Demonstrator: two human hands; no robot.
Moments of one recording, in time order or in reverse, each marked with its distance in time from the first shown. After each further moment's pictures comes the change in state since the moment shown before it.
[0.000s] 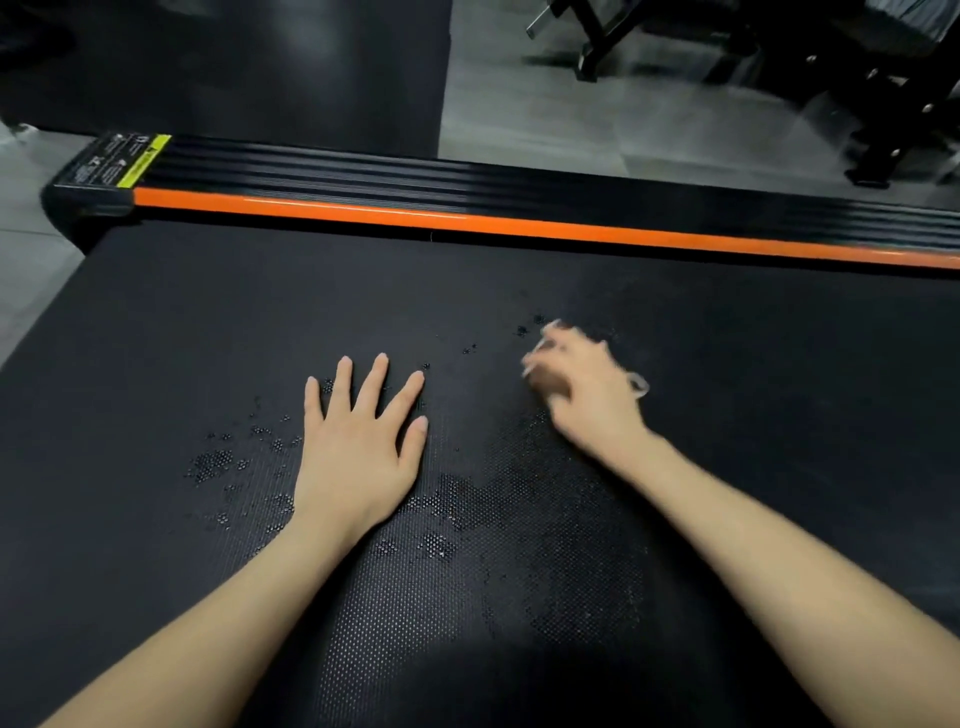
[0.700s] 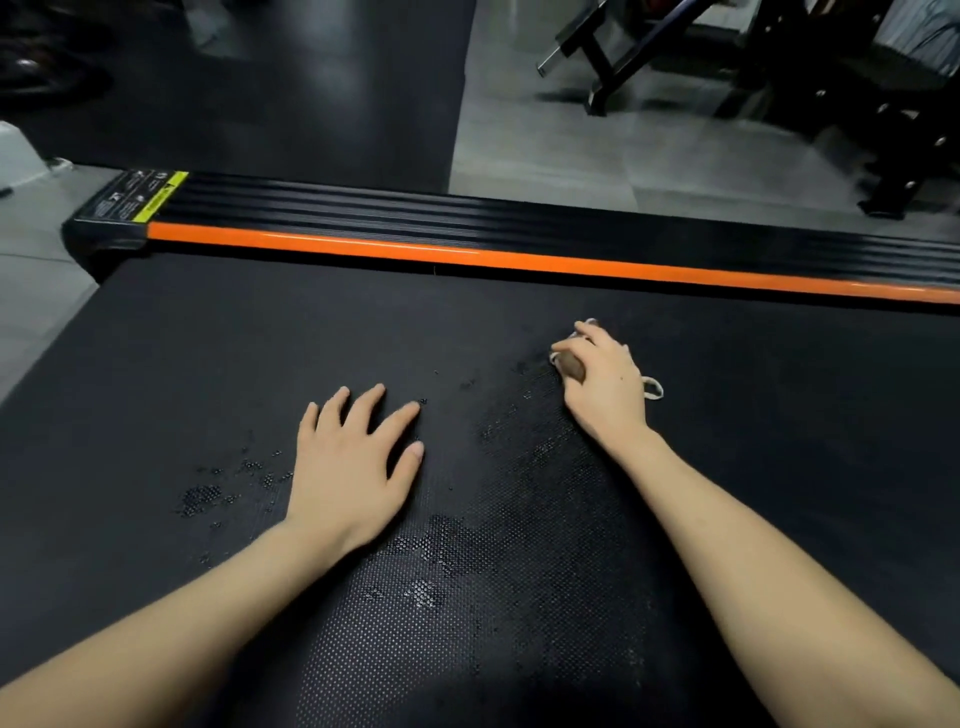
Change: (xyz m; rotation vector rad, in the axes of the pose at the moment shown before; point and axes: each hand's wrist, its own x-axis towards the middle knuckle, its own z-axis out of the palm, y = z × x) left_hand 0.015 -0.004 -0.013 -0.051 -0.015 -0.014; right_hand 0.047 0.037 0.014 0.036 0.102 0.205
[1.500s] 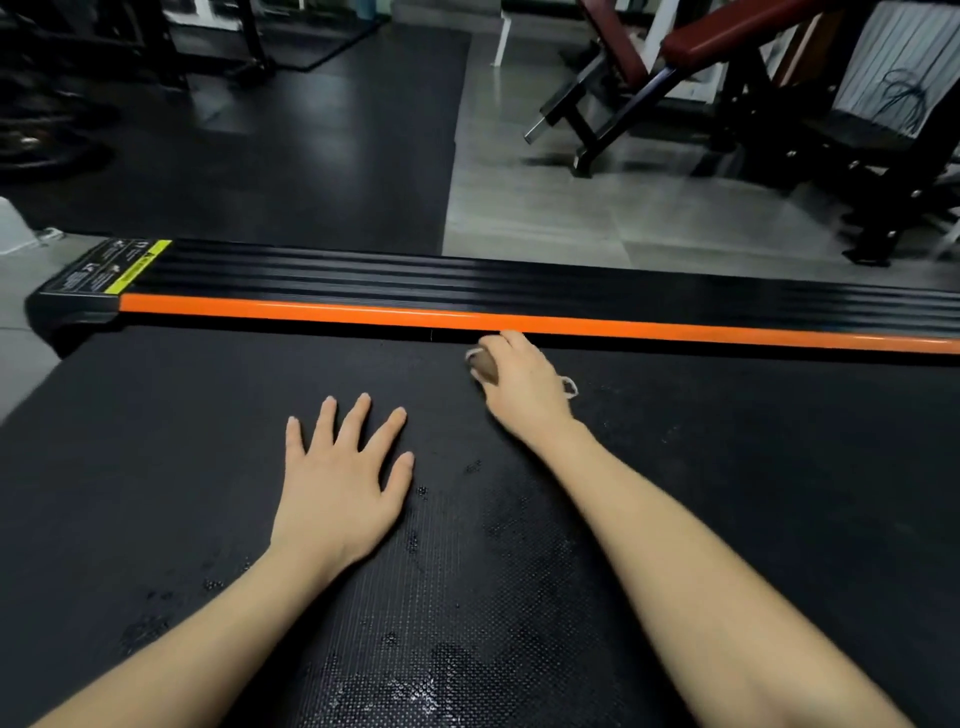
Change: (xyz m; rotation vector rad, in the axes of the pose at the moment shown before) left_hand 0.074 -0.017 0.017 0.080 0.040 -0.029; right_hand 0.087 -0.059 0.055 -0.041 0.021 -0.199
